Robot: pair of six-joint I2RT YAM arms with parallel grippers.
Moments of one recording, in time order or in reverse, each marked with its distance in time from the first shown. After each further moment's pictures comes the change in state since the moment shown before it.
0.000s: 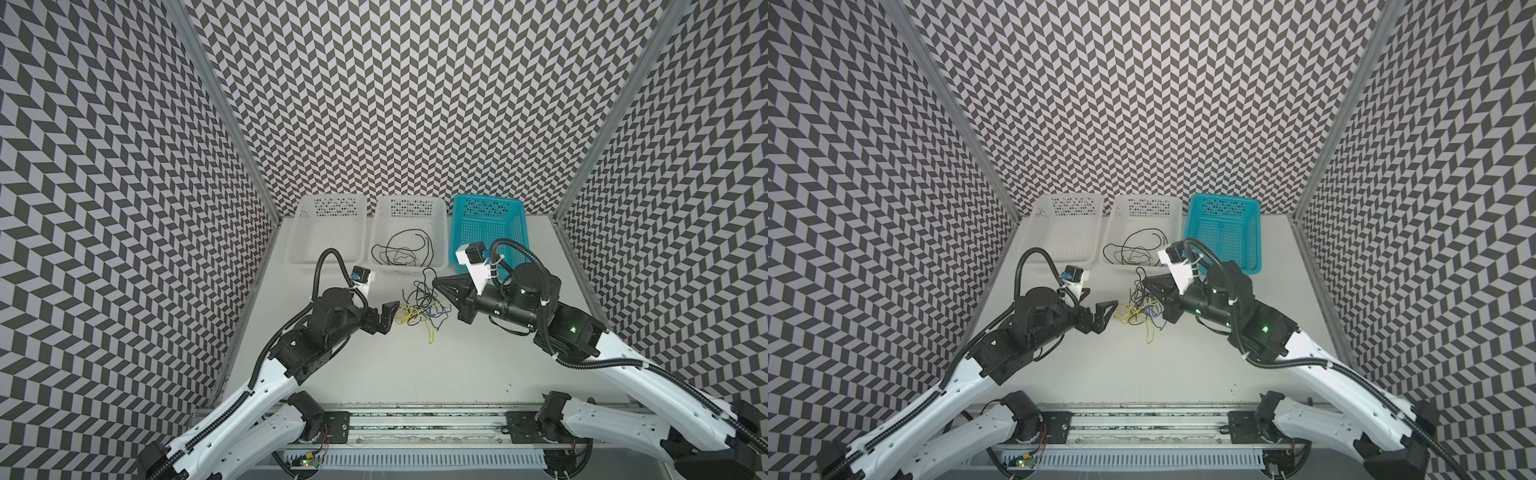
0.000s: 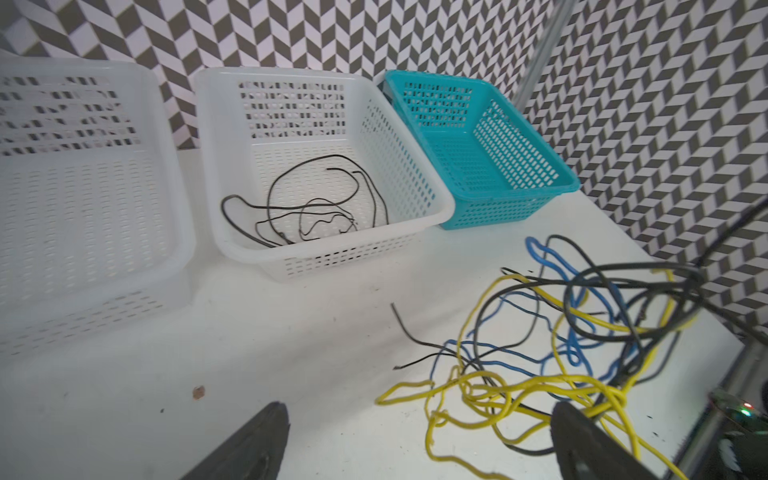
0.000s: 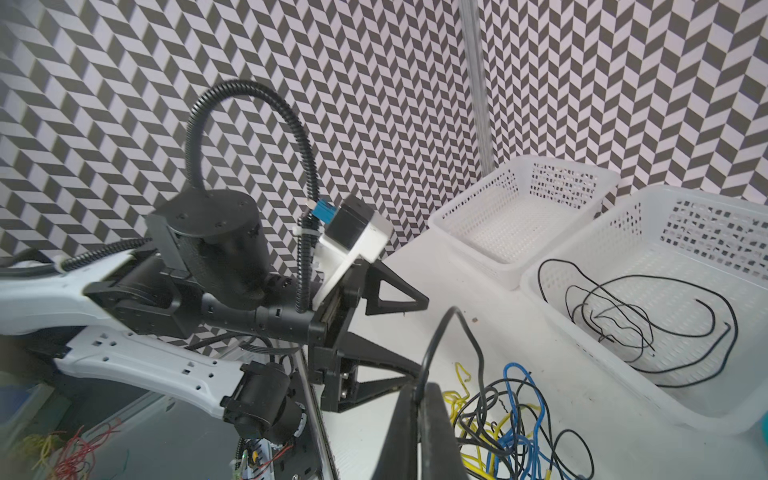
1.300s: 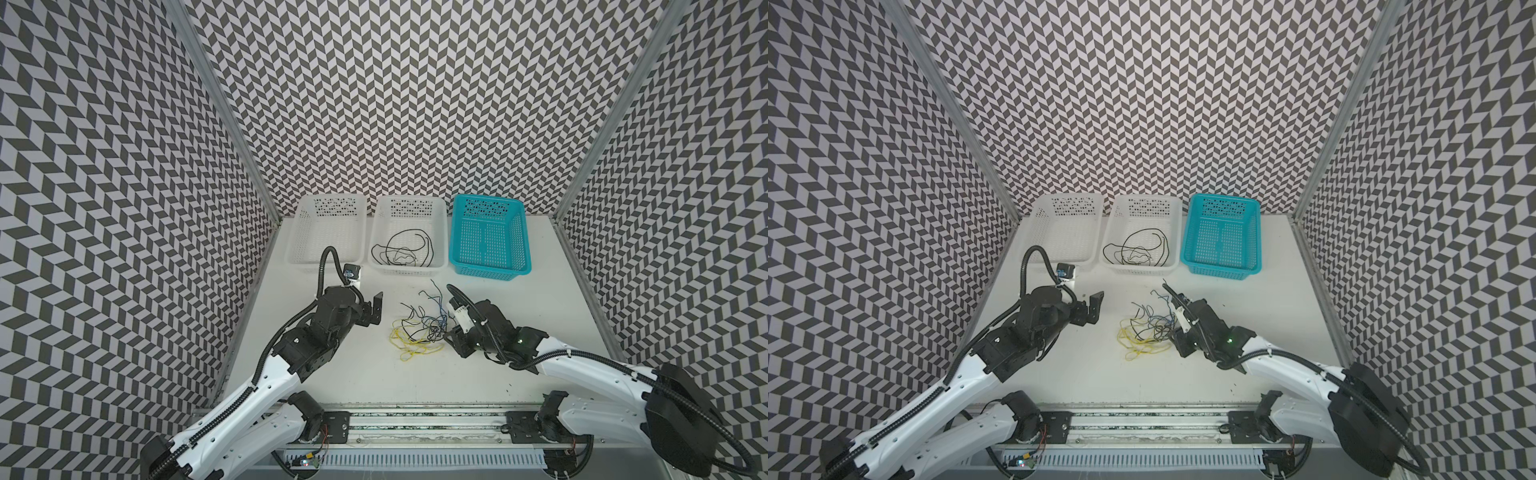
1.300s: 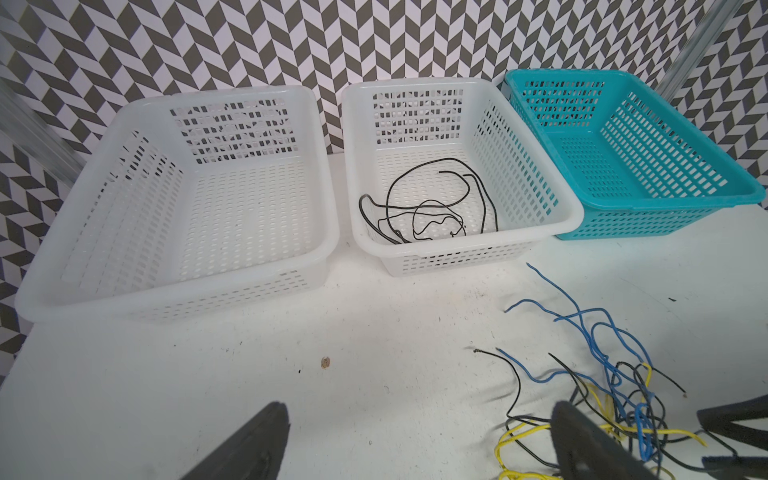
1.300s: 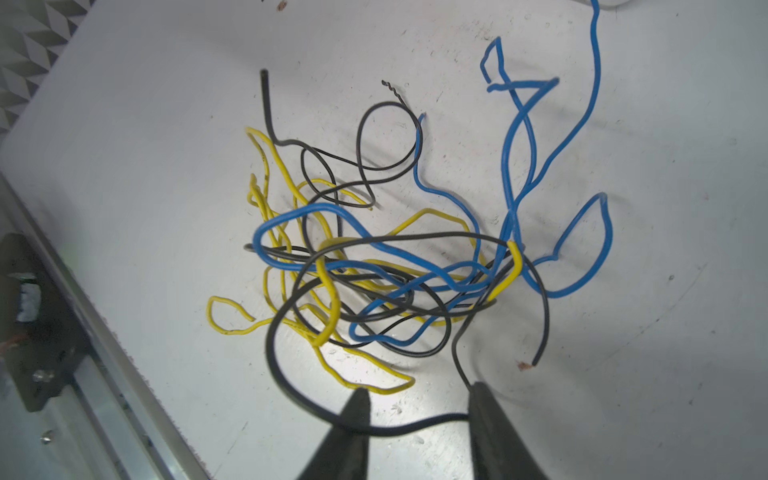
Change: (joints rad) left arm 0.000 0.033 0.005 -0.052 -0.359 0.036; right arm -0.068 0.164 -0.518 0.026 0.164 0.072
